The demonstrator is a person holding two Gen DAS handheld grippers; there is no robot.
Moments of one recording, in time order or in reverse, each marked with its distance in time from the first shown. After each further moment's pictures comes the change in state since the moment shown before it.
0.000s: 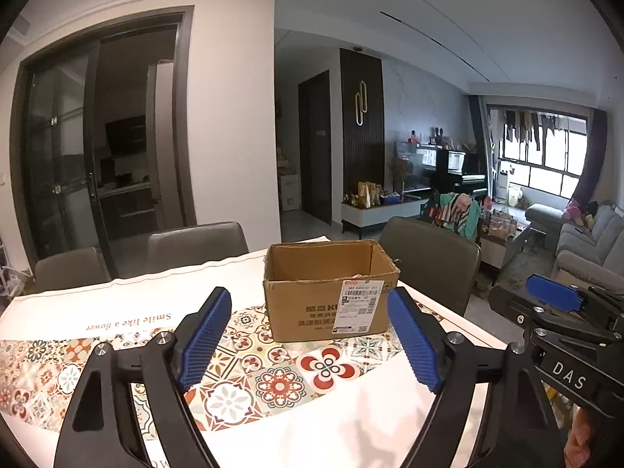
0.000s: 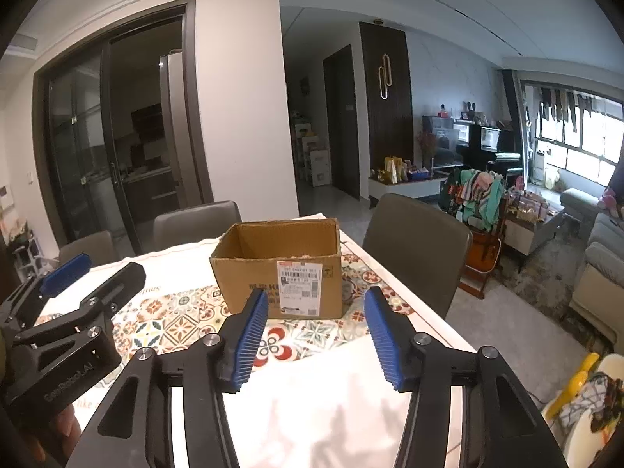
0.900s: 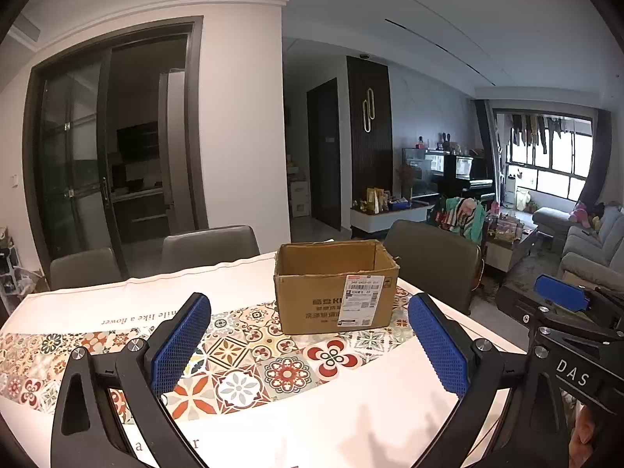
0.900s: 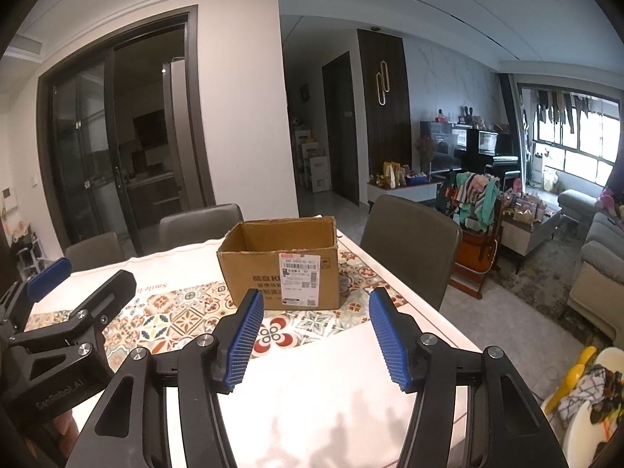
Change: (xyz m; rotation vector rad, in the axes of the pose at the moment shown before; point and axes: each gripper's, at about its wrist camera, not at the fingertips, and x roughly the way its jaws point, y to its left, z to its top) left arm -0.039 -0.005 -0.013 0.001 -0.029 0.042; right arm -0.032 -0.006 -0.014 0.005 -0.025 0.003
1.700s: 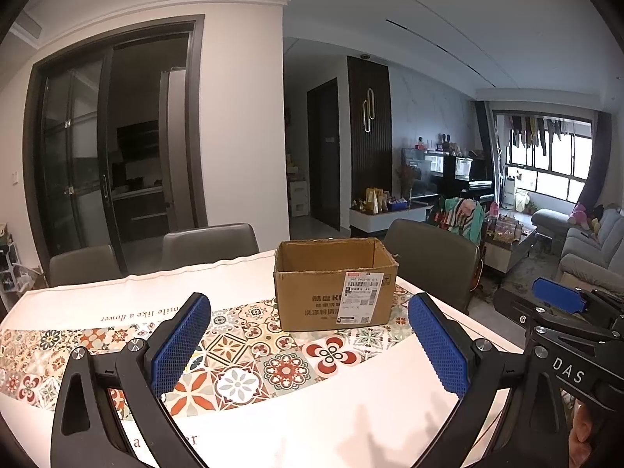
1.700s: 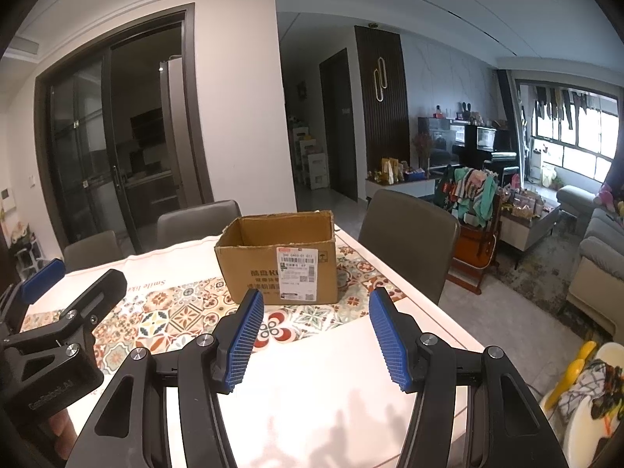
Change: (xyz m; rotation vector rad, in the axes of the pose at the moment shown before) left arm -0.004 0.002 -0.006 -0.009 0.003 -0.008; right arm 0.000 -0.001 -0.008 0.006 0.009 -0.002
